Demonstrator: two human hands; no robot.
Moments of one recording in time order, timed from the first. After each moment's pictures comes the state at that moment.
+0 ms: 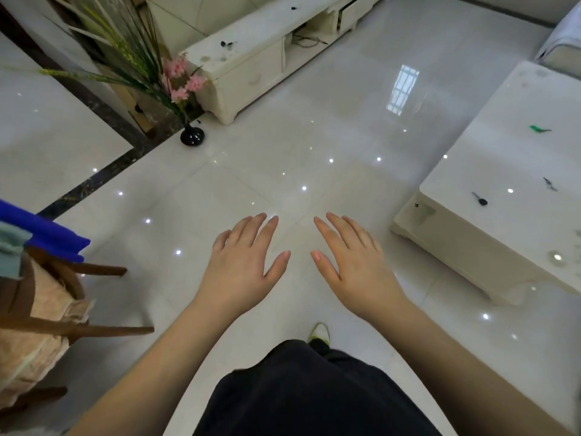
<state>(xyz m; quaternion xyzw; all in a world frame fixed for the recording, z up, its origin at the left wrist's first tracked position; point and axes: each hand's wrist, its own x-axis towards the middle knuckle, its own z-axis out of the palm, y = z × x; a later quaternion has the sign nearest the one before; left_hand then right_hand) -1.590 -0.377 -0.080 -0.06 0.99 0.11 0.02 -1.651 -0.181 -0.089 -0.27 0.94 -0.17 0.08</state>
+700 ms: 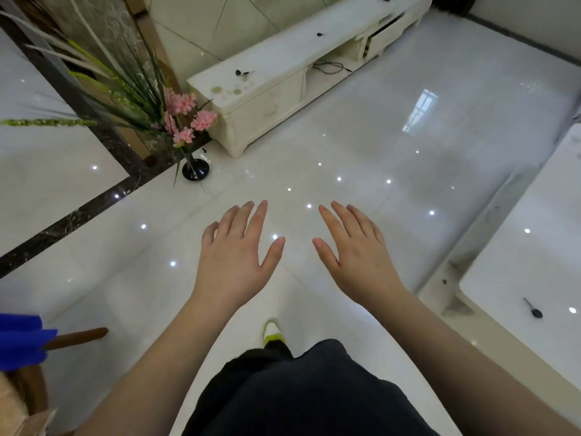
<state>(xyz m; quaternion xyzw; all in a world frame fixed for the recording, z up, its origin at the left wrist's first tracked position) -1.935 -0.560 -0.088 -0.13 0.98 0.11 -0.04 -2.018 -0.371 -0.094 -0.29 0.95 -0.12 0.05</state>
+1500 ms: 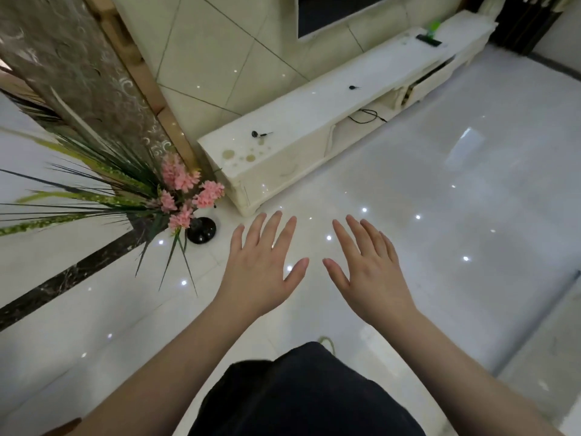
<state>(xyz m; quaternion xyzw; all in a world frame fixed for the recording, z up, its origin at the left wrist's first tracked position) -2.365 -0.697 -0.088 -0.12 0.99 0.06 0.00 -2.448 -0.517 -0.096 -0.32 0.94 -0.11 0.04</state>
